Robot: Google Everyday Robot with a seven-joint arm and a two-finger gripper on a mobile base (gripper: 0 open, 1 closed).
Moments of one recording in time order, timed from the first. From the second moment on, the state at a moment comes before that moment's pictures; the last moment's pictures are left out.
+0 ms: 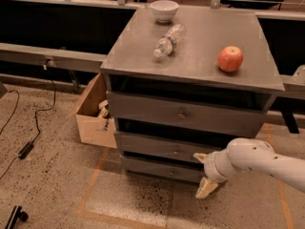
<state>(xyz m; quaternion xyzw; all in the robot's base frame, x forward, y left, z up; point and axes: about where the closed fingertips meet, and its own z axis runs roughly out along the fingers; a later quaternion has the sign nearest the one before) 0.498 -0.179 0.496 -0.68 0.70 0.07 0.22</state>
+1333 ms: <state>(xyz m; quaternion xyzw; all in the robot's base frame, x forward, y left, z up) 0.601 -0.231 0.437 -0.64 0.74 -0.01 0.20</state>
